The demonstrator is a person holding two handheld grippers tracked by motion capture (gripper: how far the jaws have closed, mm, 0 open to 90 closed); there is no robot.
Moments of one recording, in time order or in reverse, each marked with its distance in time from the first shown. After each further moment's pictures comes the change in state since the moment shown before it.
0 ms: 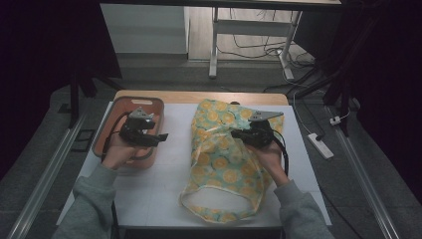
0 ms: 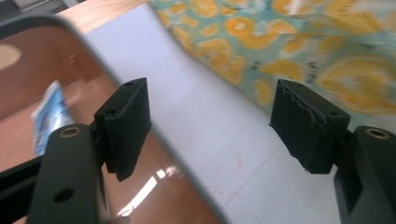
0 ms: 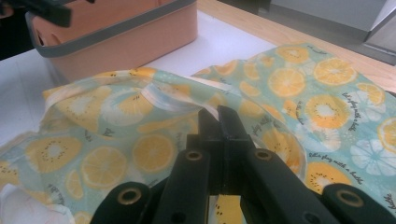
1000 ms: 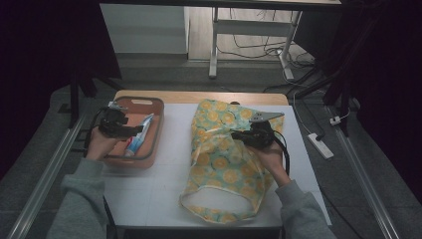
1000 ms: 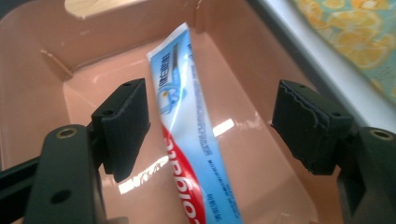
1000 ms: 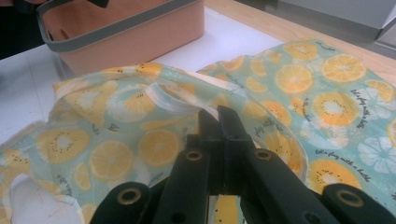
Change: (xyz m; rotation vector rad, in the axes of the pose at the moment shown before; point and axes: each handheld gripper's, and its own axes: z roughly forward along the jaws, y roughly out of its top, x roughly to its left) left arm 0.070 -0.023 -0.001 0.100 0.188 -0.159; right arm -0.001 -0.002 -0.002 0.012 0.027 -0.003
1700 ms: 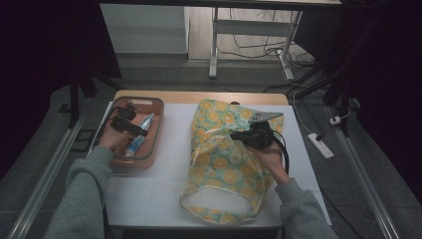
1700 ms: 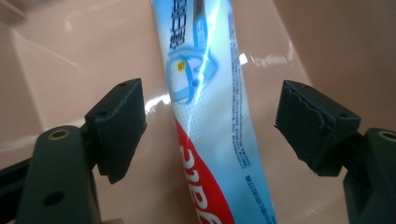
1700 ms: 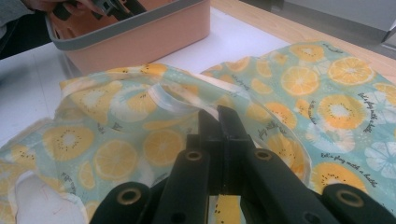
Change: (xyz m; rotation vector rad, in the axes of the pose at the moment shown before) left arm 0.017 0.013 0.065 0.302 -0.019 -0.059; right arm 0.001 0.001 0.001 0.000 0.018 -0.014
